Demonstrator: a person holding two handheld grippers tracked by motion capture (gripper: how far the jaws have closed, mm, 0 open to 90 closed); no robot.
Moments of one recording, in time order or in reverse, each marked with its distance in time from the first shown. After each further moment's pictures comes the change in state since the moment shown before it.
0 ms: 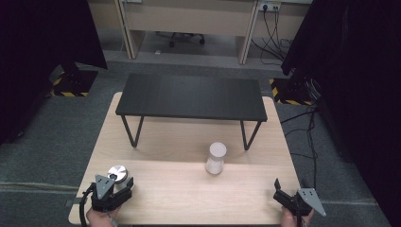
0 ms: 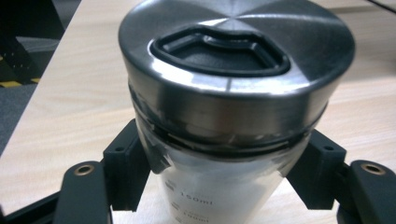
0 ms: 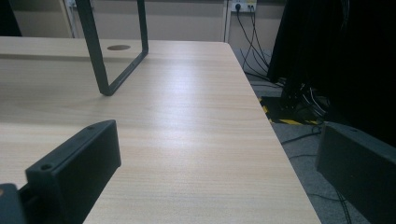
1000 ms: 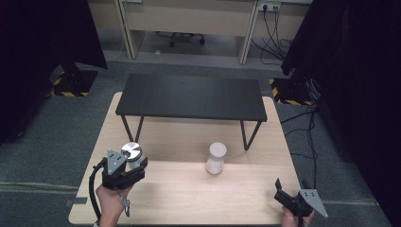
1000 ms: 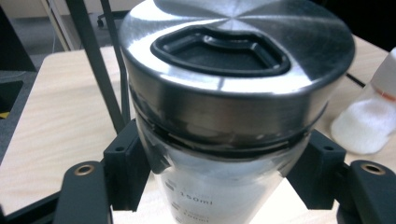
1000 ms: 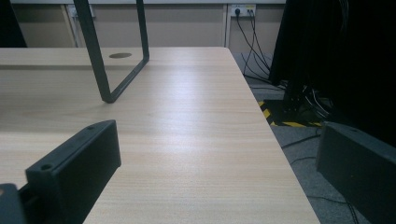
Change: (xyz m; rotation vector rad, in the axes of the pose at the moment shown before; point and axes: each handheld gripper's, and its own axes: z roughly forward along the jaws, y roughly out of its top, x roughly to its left) left arm -0.021 0.086 0.001 -0.039 -0.100 0.039; right arm -0.003 -0.003 -0.002 -0.021 0.007 0.028
